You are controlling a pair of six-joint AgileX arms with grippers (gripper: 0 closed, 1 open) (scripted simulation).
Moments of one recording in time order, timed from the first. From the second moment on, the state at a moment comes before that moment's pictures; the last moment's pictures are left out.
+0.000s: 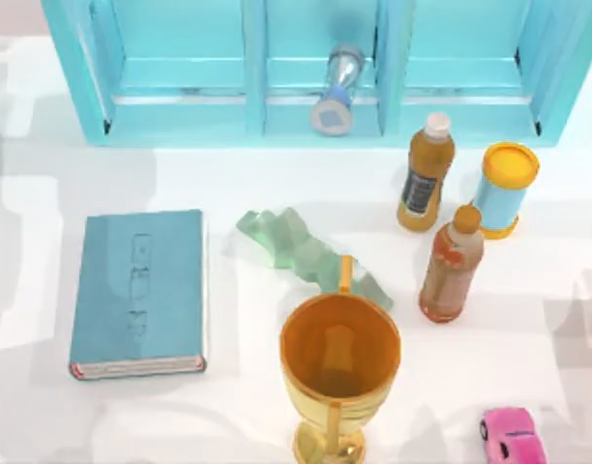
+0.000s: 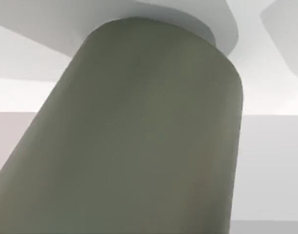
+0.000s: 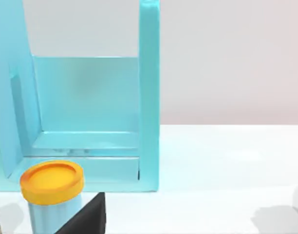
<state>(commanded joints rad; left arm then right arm) 0.22 3.17 3.32 -1.46 -0.75 1.93 0.00 0.00 0.00 0.00 0.00 0.00</state>
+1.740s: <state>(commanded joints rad) 0.21 2.96 3.03 -1.38 -0.75 1.93 0.00 0.00 0.00 0.00 0.00 0.00</state>
